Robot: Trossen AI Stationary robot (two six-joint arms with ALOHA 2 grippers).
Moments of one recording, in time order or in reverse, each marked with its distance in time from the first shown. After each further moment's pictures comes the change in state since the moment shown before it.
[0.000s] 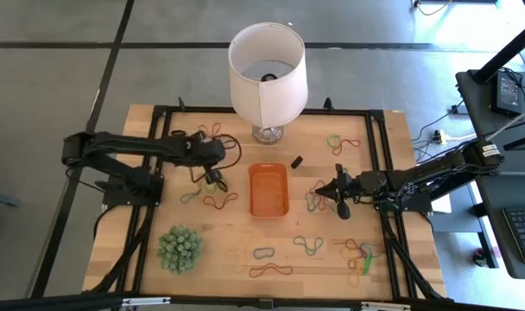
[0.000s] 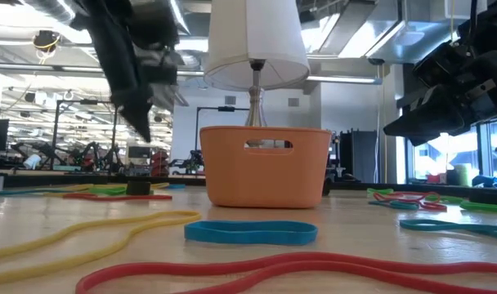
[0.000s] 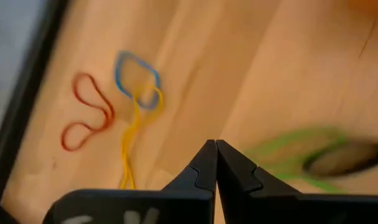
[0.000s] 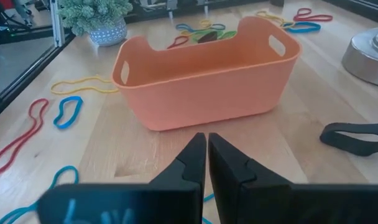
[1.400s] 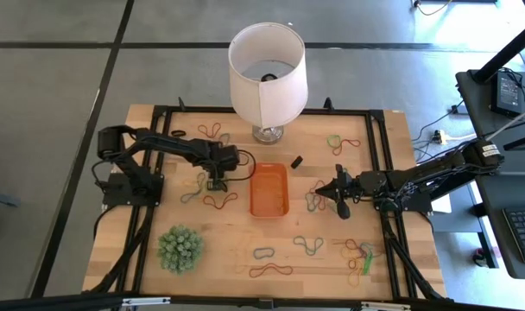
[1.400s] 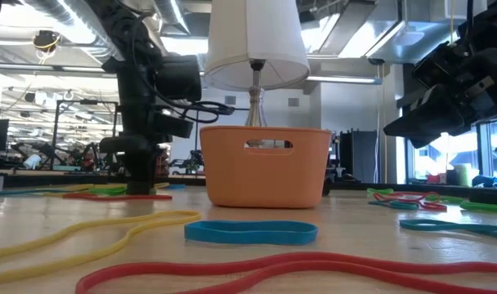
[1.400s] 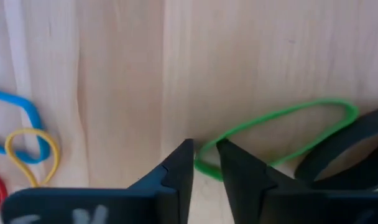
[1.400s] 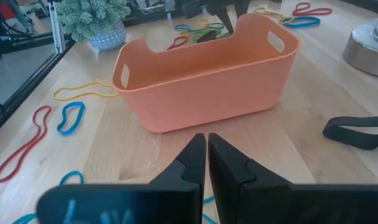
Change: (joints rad) left arm 0.047 0.348 0.014 0.135 0.189 0.317; right arm 0.000 0.000 0.001 -0.001 0.000 0.048
